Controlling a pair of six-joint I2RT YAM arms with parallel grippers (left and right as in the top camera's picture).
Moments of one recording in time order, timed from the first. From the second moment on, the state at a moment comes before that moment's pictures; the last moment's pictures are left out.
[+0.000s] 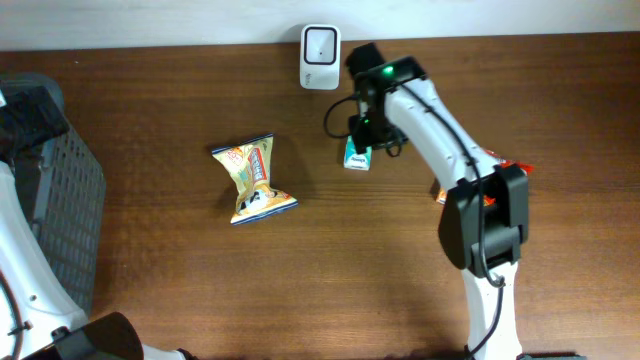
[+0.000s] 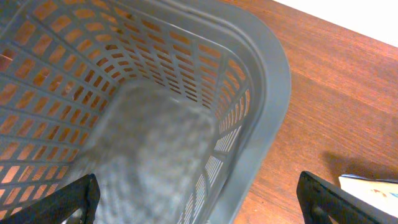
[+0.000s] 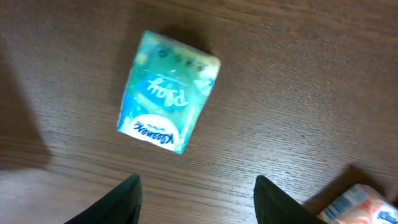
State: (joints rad) left arm 0.48 1.67 1.98 -1.19 -0.08 0.02; right arm 0.34 2.26 2.06 -1.25 0.00 0.16
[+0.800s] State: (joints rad) left arm 0.48 1.67 1.98 -1.19 -0.08 0.02; right arm 0.21 2.34 1.83 -0.97 -0.45 0.21
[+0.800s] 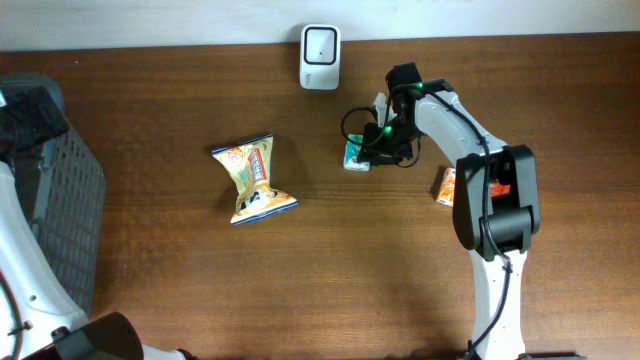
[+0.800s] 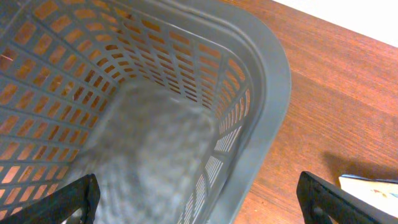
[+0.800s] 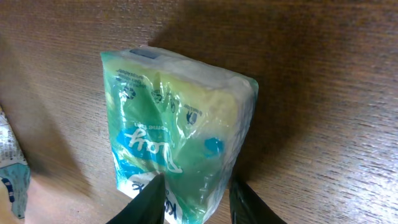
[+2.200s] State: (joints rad) left arm 0.48 1.67 1.98 -1.19 -0.08 0.02; right arm 0.09 2.17 1.81 -1.09 -1.50 -0.16
